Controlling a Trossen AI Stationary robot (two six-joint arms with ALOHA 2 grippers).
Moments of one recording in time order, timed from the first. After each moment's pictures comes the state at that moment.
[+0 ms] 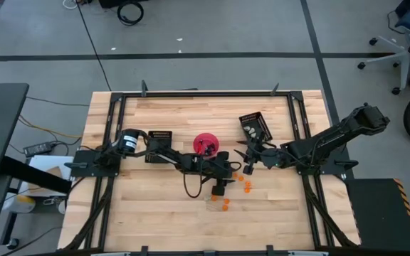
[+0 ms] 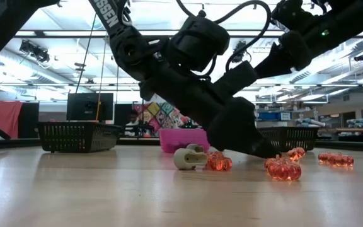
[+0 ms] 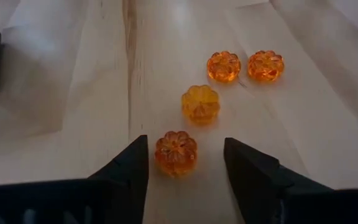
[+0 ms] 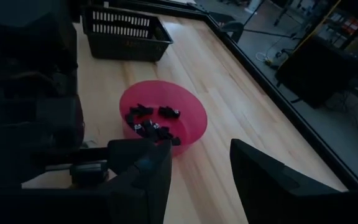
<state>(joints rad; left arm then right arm) -0.12 2.25 1.29 0.40 -0.05 0.12 0.29 1.19 0.50 0.16 0.73 0.06</state>
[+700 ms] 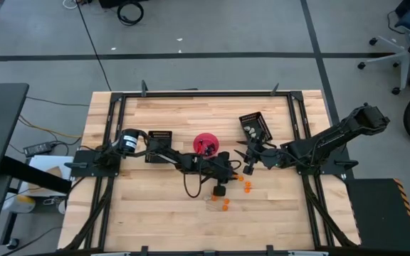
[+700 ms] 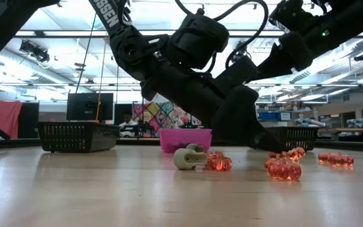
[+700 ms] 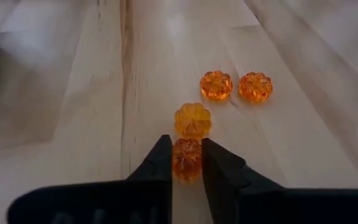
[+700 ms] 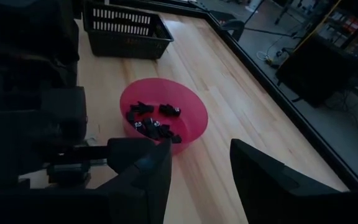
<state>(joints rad) -0.12 2.25 1.29 0.44 -0.02 0.07 0.29 1.19 0.50 0.15 0.73 0.06</state>
